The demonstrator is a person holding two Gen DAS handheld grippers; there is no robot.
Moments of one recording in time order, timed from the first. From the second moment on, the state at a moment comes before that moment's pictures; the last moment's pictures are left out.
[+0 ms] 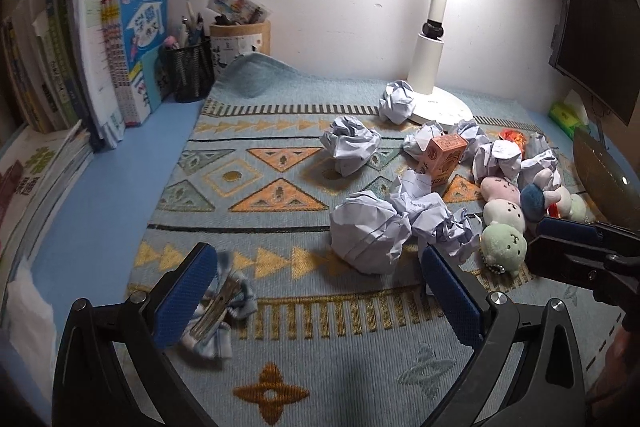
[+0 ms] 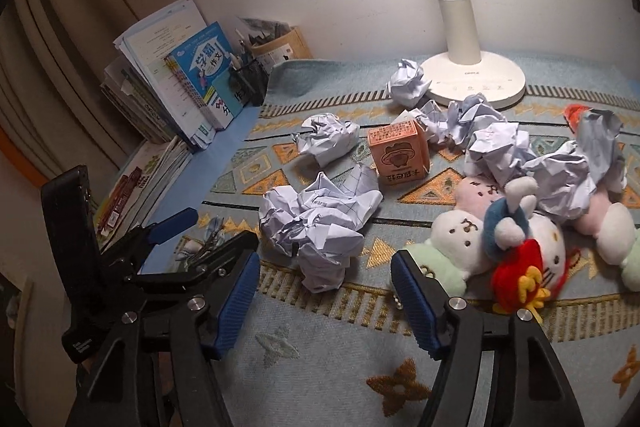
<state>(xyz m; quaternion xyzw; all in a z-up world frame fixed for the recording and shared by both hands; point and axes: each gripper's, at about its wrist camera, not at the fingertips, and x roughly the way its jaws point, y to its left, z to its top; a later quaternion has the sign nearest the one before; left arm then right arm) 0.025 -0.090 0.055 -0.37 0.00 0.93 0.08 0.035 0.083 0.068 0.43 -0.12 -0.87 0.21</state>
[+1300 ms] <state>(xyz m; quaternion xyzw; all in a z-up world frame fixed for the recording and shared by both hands) 0.097 -0.027 0.047 -0.37 0.01 0.92 0.14 0.106 0.129 0.040 0.47 0.01 -0.87 0.12</state>
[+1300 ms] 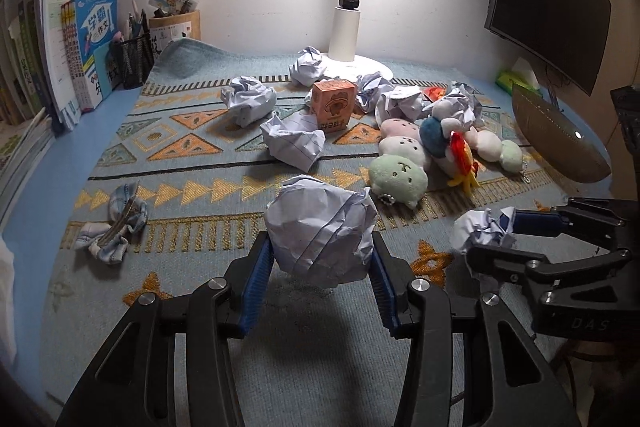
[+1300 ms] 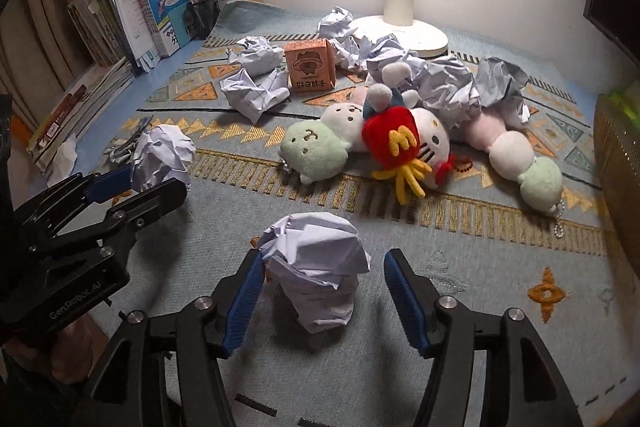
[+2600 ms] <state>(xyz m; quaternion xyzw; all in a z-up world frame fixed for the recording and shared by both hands) 0.034 0.294 0.108 -0.35 0.00 0.86 0.36 0.137 0.446 0.146 0.37 -0.14 -0.91 -0.15</state>
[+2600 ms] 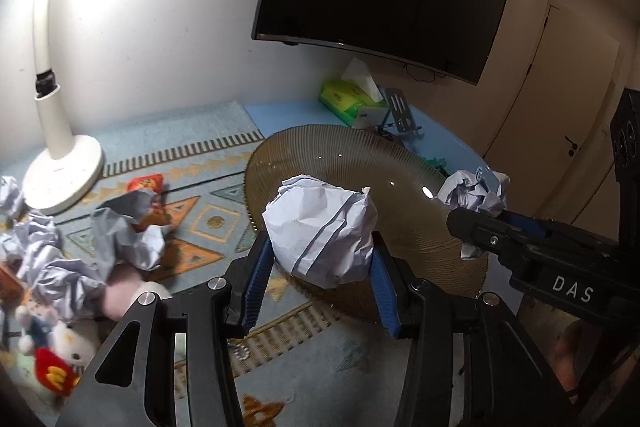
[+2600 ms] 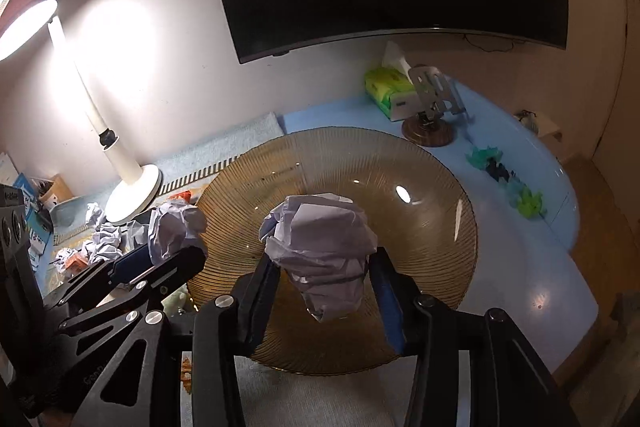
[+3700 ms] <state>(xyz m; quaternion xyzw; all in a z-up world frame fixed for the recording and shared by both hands) 0.074 0.054 0.126 -0.28 -0.12 0.93 0.21 0.130 0.259 0.141 0.34 -0.13 -0.93 0.07</state>
